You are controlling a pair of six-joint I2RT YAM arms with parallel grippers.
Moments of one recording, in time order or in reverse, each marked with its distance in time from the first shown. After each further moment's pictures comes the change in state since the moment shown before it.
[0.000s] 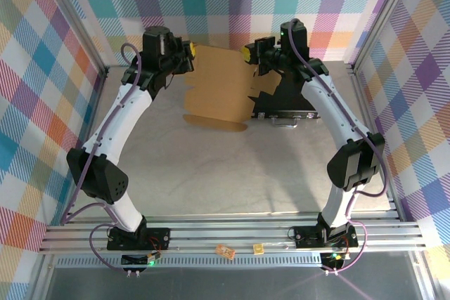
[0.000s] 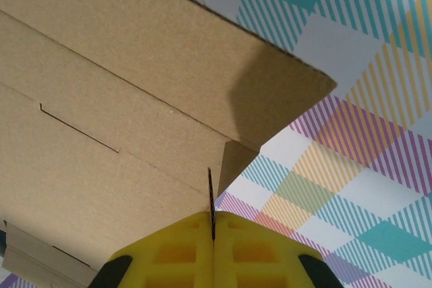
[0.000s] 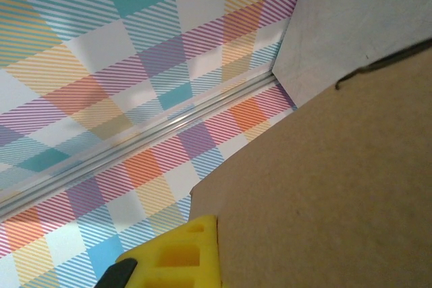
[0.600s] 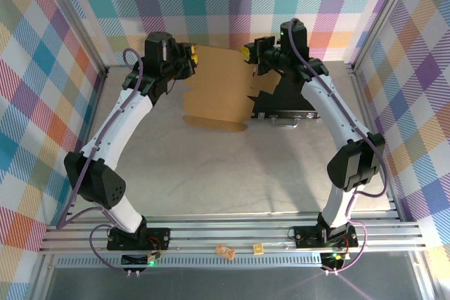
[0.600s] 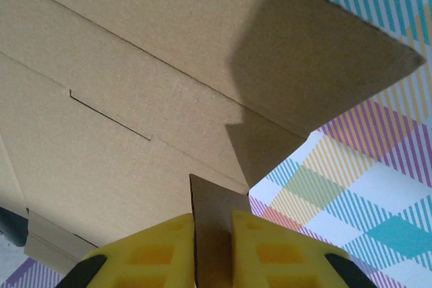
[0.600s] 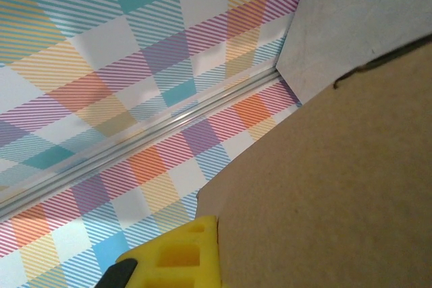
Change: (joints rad) left arm -0.021 -0.047 -0.074 0.015 -0.008 -0.009; right arm 0.003 -0.005 0.000 0.008 -0.003 0.014
